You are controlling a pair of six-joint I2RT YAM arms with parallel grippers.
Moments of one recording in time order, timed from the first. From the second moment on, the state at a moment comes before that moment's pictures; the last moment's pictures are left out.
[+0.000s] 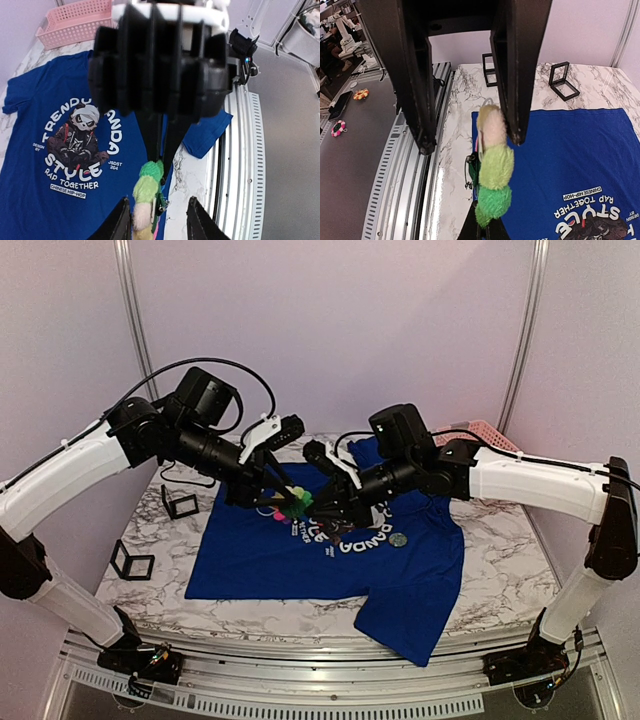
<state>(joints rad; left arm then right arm) -0.80 1.43 1.50 -0.84 0.51 0.36 0.91 1.67 1.40 -0.28 -0.65 -0.26</state>
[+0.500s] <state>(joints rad) -0.80 1.43 1.50 -0.87 0.49 0.38 0.92 1.67 1.40 -0.27 -0.65 -0.27</state>
